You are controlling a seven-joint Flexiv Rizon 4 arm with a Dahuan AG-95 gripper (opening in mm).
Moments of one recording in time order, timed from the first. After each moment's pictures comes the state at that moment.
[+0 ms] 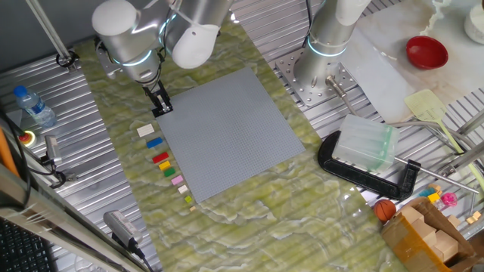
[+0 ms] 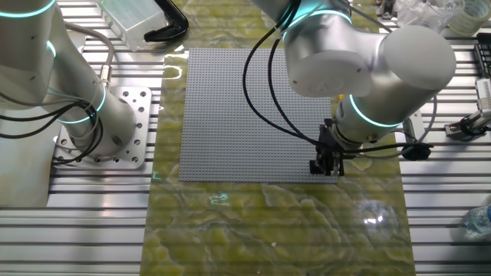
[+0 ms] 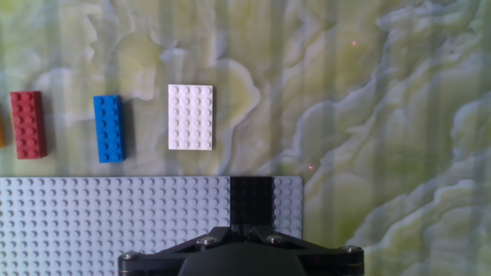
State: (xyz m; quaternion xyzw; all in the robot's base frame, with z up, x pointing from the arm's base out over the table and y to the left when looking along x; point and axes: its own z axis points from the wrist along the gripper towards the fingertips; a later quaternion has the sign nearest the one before) arm 0.539 -0.098 0.014 0.01 -1.00 0.01 0.06
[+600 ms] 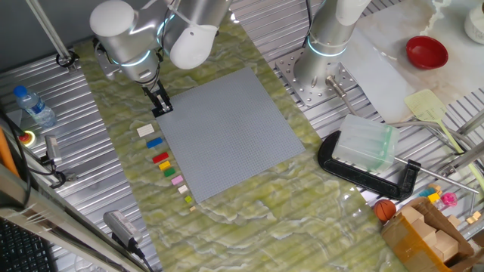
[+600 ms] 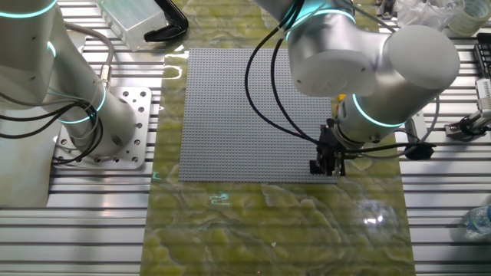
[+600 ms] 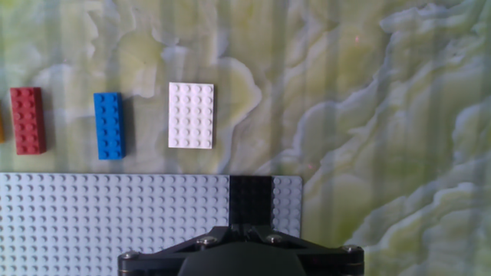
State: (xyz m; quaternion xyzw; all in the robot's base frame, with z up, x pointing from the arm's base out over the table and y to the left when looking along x) arm 0.536 -0.101 0.014 0.02 -1.00 0.01 0.07
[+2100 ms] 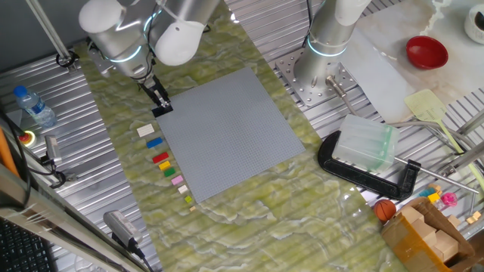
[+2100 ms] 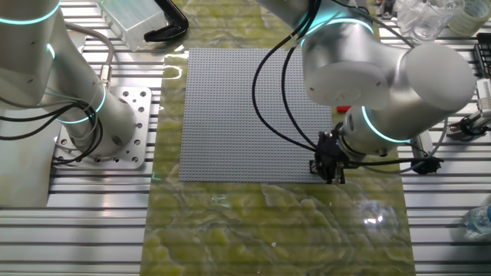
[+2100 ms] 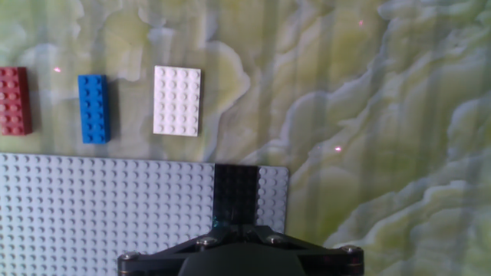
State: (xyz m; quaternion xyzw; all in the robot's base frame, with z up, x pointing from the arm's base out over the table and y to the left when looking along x) arm 0.532 -0.114 0.014 0.03 -1.00 0.00 0.09
